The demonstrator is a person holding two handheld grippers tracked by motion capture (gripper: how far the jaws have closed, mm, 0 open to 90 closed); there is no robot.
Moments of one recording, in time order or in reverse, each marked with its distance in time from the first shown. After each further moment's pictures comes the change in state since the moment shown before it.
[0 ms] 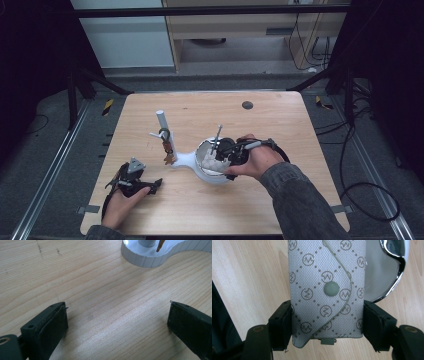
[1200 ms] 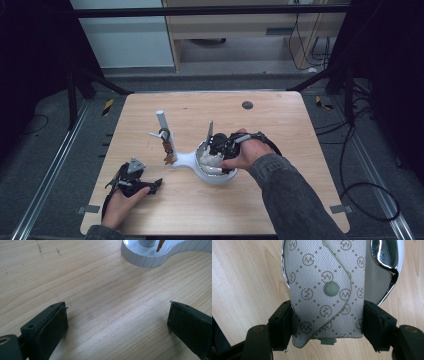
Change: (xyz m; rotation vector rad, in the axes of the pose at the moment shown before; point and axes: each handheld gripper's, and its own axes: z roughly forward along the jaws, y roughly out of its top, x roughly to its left) left arm 0.000 0.000 0.000 0.002 0.000 0.000; right arm -0.014 0.020 0.012 0.076 -0.015 -0.006
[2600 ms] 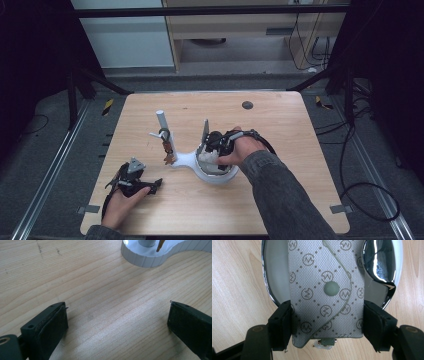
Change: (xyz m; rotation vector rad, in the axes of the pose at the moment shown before) left arm 0.000 0.000 0.000 0.000 0.001 0.001; right arm -0.011 0.014 0.019 0.031 -0.016 0.016
